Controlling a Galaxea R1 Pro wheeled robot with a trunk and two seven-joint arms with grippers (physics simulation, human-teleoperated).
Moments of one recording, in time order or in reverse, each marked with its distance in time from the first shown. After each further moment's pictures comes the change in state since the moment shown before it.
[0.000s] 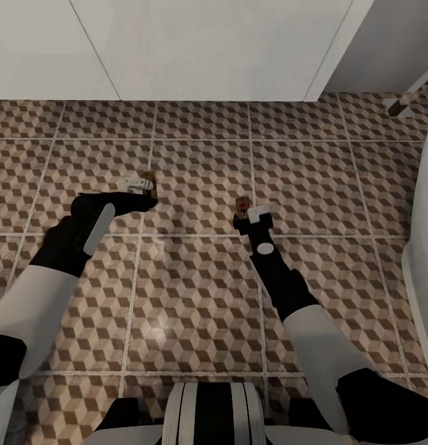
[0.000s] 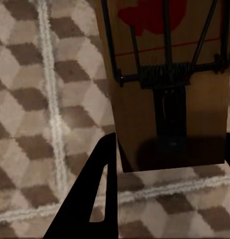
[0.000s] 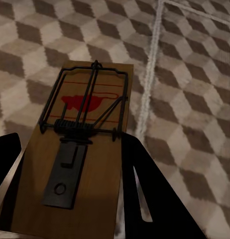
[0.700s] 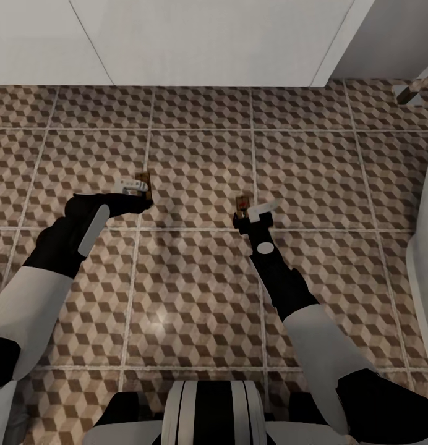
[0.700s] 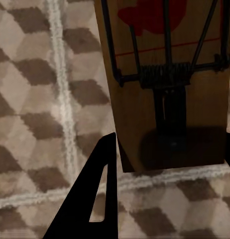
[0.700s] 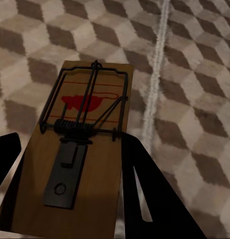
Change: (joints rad) left arm 0.006 0.030 0.000 0.000 0.002 0.003 -0.001; right arm 0.001 0.001 0.001 -0.011 0.000 0.003 0.000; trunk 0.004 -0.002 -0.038
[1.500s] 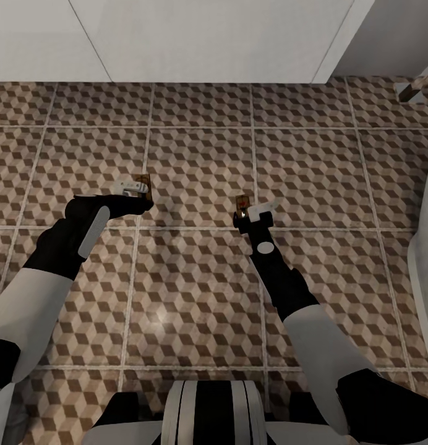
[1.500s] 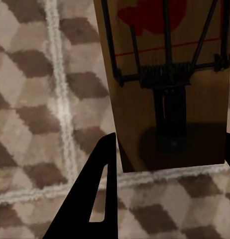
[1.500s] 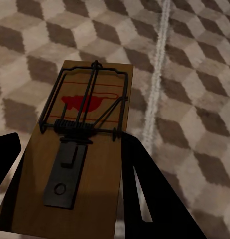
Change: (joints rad) left arm 0.009 0.001 0.000 -0.004 0.000 0.000 -0.001; right arm 0.000 0.000 0.000 -0.006 0.003 -0.003 0.000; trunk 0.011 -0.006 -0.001
